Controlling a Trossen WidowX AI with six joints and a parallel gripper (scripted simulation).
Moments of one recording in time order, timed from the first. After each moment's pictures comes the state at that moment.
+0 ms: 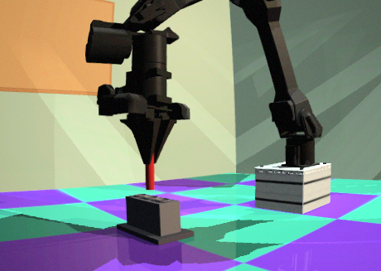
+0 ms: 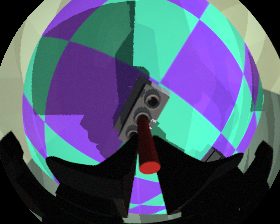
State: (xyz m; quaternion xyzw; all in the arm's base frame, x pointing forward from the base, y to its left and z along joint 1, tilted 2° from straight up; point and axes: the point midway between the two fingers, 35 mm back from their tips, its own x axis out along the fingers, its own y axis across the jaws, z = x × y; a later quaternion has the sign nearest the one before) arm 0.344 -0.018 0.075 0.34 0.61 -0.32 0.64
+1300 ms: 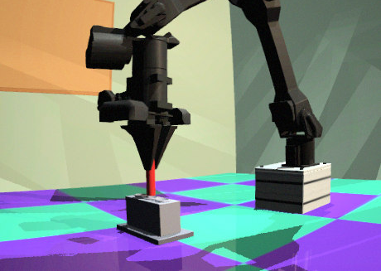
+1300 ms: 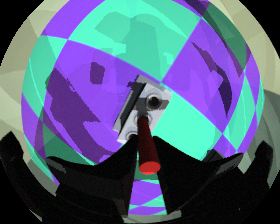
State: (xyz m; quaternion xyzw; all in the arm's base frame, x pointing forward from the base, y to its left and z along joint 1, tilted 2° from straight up) arm 0.344 -0.017 0.066 0.34 0.61 -0.32 0.64
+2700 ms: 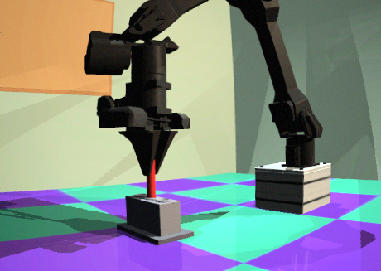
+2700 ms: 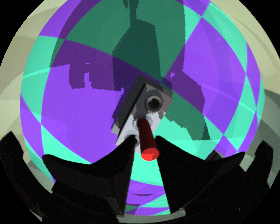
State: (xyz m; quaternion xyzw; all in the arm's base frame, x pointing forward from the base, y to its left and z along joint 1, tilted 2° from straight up) arm 0.345 -0.019 0.058 0.34 0.61 -0.32 0.64
